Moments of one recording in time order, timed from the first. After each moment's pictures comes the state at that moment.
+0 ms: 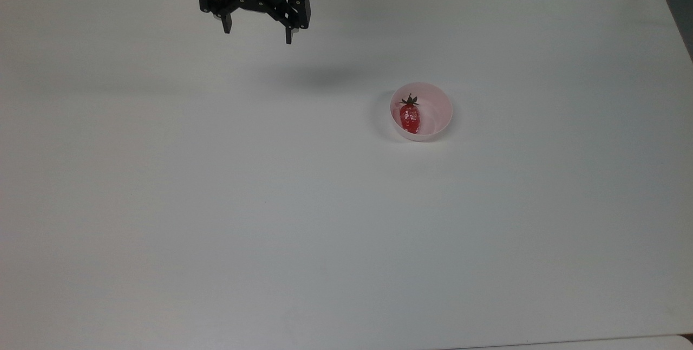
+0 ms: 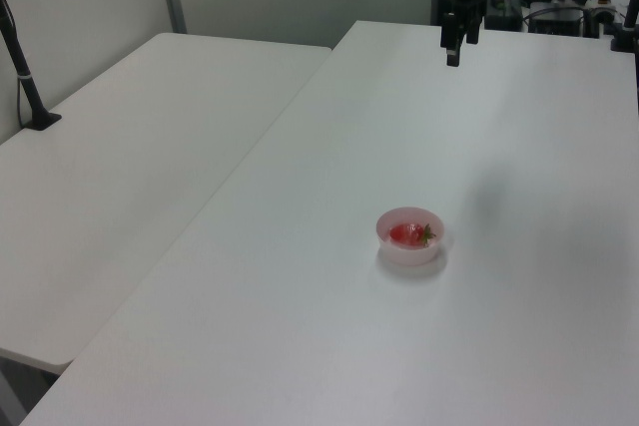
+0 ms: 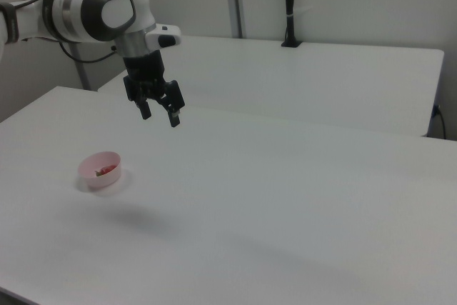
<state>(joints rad) -0.01 0.07 0.01 -1.70 -0.08 1.77 0.13</state>
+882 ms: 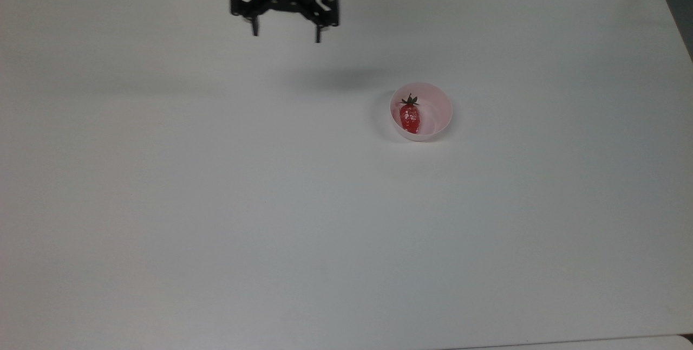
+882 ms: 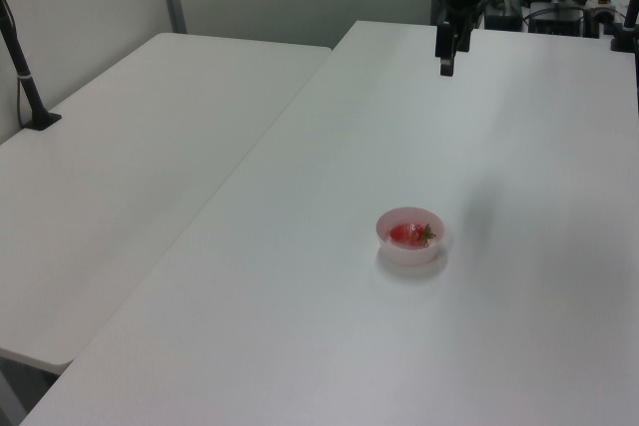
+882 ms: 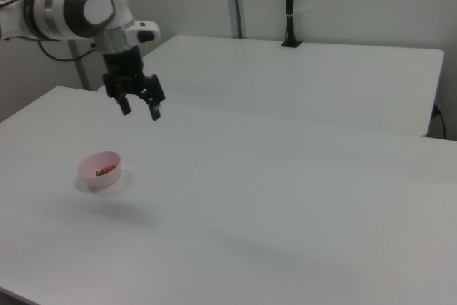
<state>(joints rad) 0.09 0.08 0.00 -1.70 -0.08 1.78 0.13</state>
